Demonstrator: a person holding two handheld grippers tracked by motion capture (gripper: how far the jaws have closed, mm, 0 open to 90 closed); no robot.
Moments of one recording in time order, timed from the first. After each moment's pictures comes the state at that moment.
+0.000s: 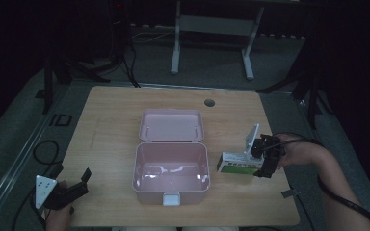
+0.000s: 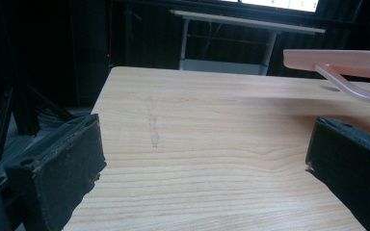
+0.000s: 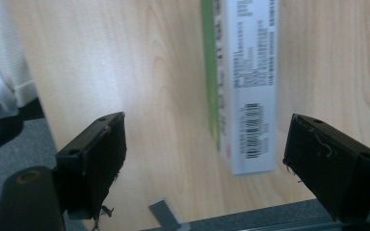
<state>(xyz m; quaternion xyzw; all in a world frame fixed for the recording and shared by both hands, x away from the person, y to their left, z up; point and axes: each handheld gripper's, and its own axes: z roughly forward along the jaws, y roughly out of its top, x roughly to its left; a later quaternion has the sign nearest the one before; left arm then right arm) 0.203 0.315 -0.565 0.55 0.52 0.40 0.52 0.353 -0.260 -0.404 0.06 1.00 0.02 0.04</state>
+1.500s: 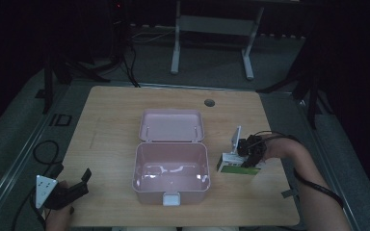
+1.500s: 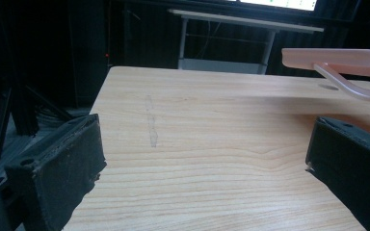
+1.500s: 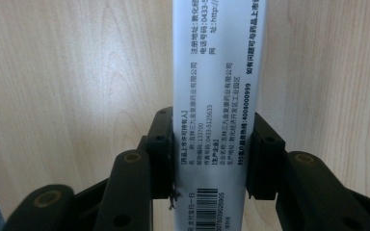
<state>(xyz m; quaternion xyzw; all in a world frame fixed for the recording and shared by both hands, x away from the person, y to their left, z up) 0.203 0.315 -0.565 0.55 0.52 0.40 0.52 0.390 -0.239 -0.456 0.01 1.00 0.00 0.02</state>
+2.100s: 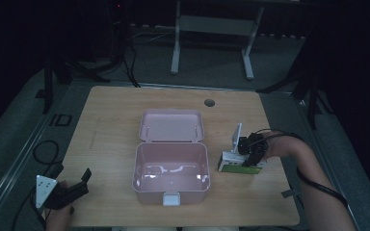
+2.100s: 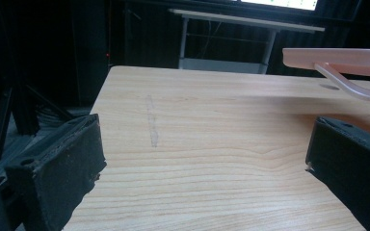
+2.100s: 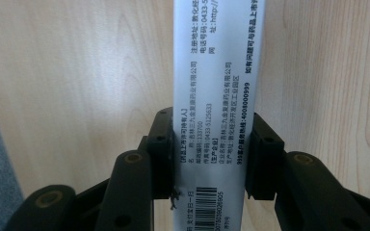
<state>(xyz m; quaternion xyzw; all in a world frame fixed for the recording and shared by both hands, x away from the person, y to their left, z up) 0.203 0.315 -0.565 0.55 0.52 0.40 0.52 0.383 -0.234 -0.436 0.01 1.00 0.00 0.02</state>
